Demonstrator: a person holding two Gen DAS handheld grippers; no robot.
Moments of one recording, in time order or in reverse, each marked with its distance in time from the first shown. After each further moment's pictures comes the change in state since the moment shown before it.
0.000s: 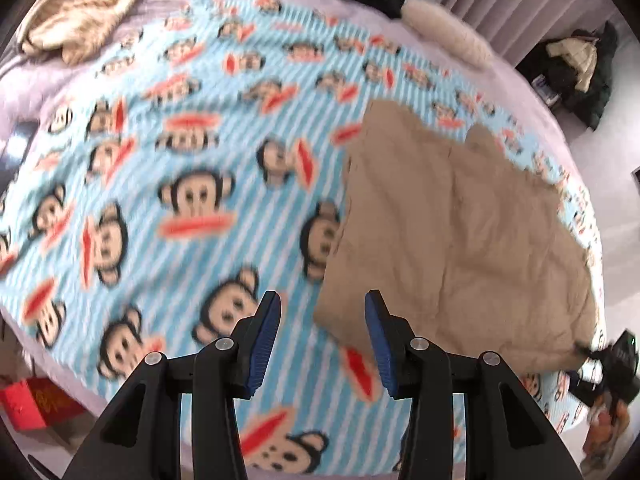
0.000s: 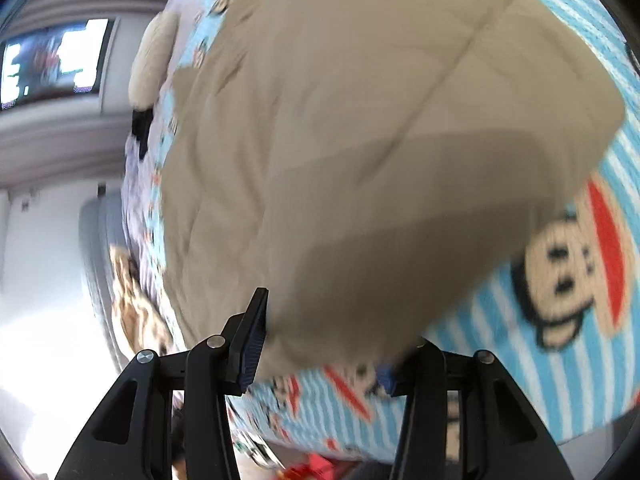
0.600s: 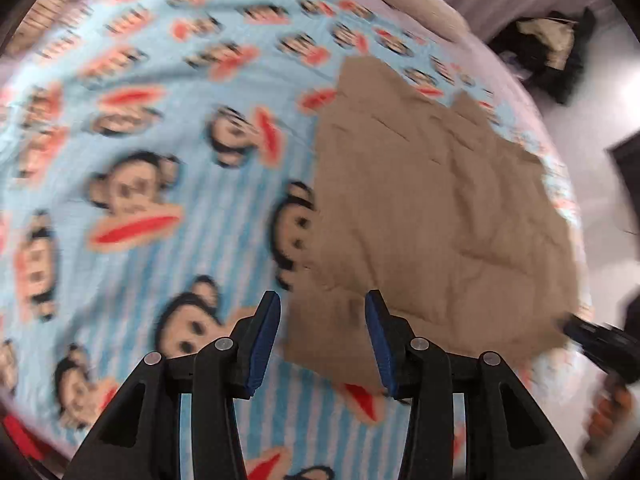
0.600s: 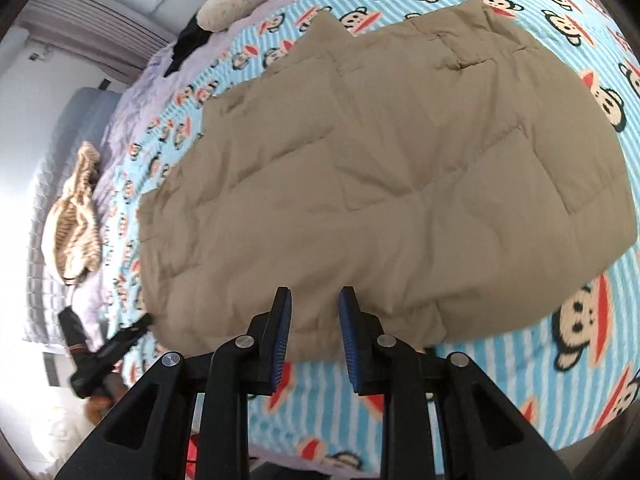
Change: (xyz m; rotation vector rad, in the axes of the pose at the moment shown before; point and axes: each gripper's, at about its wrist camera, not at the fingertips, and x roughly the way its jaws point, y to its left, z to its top) left arm 0.066 0.006 0.012 0.056 0.161 -0.199; right arm 0.022 0.109 -0.034 -0.438 -0.072 -0.259
